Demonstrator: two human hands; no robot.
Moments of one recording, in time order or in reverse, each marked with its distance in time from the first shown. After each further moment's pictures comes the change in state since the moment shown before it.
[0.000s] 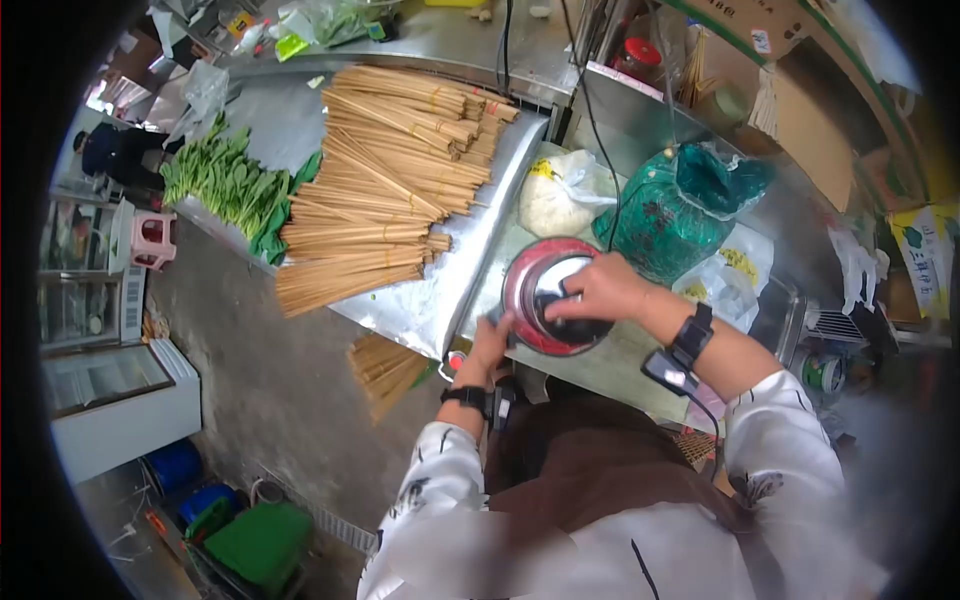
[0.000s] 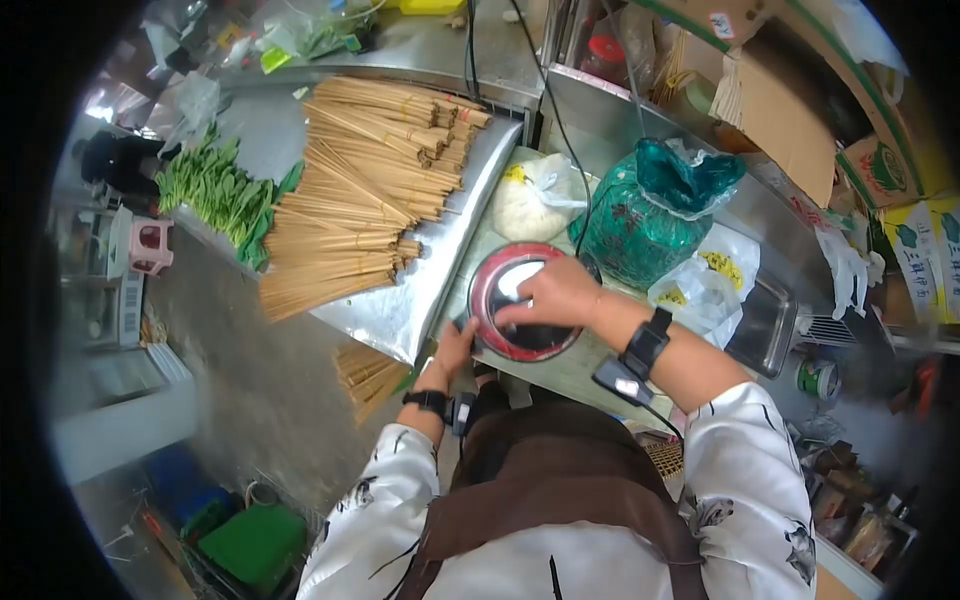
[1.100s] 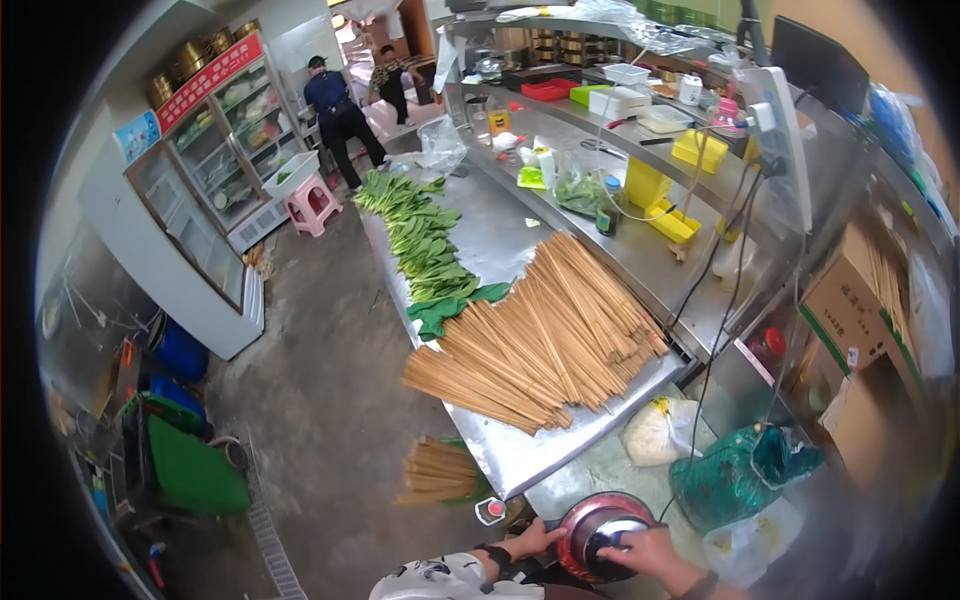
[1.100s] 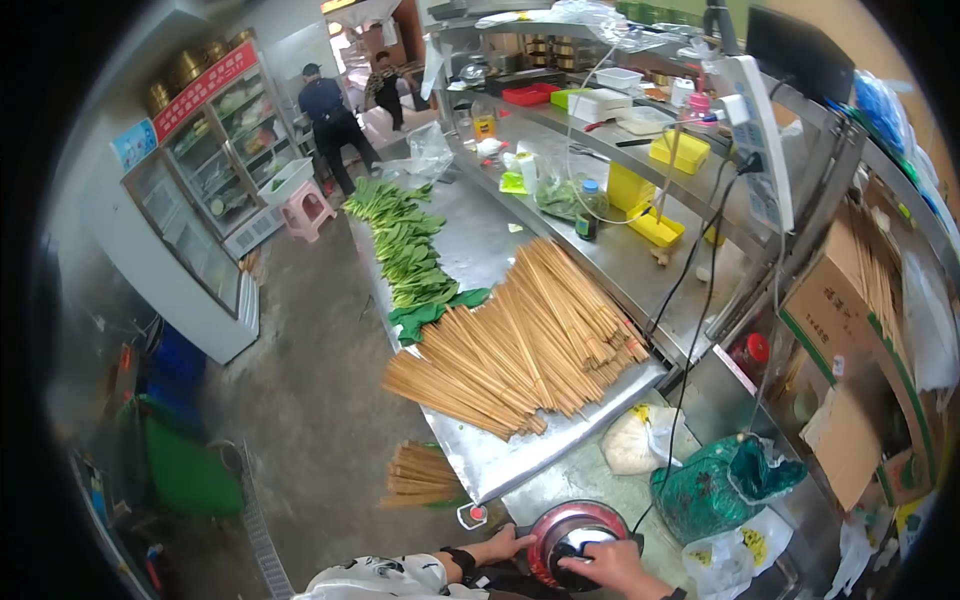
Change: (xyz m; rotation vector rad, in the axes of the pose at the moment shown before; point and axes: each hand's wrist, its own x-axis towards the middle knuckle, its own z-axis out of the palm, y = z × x) left_hand -0.028 -0.079 0.001 0.011 0.009 0.054; right_hand -0.052 -0.034 0.036 0.012 -0.021 -0.135
